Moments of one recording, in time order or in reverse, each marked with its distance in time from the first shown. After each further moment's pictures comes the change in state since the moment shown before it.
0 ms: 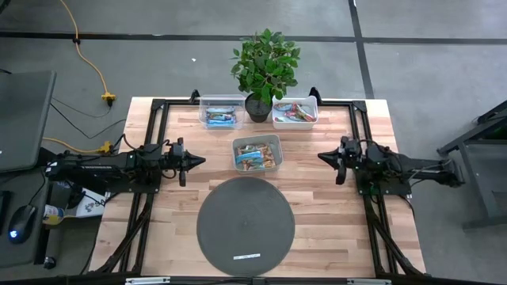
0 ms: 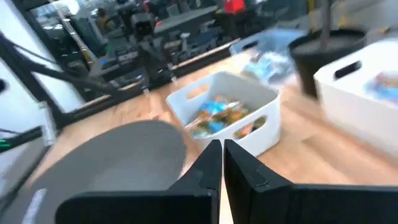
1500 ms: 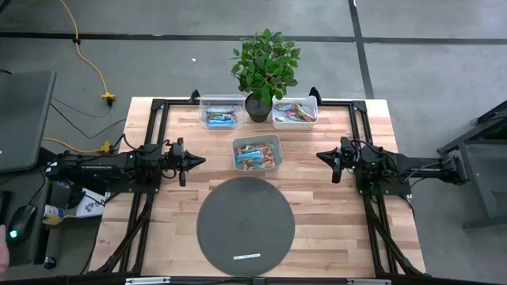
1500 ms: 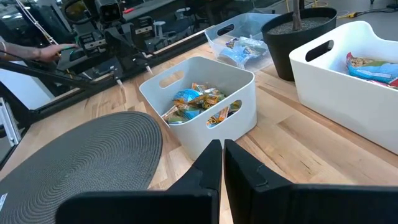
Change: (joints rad) left arm 0.000 0.000 0.000 0.000 0.000 0.000; right arm 0.002 0.104 0.000 0.005 0.063 0.061
